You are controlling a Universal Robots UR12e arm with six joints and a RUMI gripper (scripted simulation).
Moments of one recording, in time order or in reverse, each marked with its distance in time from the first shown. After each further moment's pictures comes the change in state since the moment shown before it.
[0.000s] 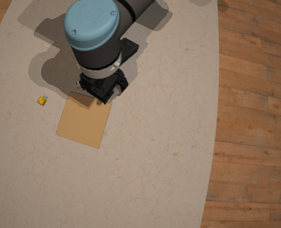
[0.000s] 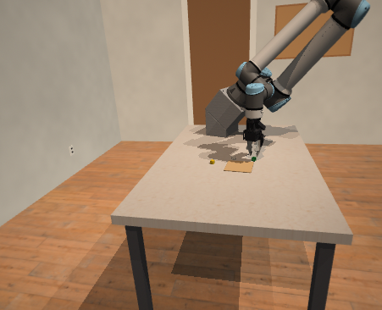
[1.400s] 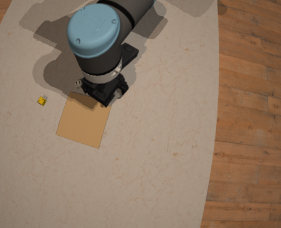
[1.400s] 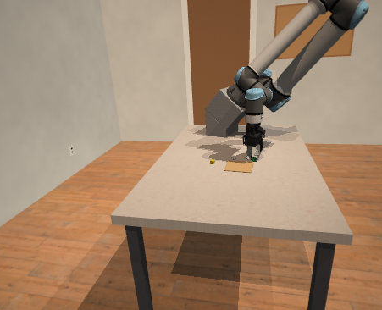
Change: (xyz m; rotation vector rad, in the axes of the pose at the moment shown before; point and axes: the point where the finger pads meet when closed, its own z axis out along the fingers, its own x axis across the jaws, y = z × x) arm 0.000 0.000 0.026 0.000 0.000 0.000
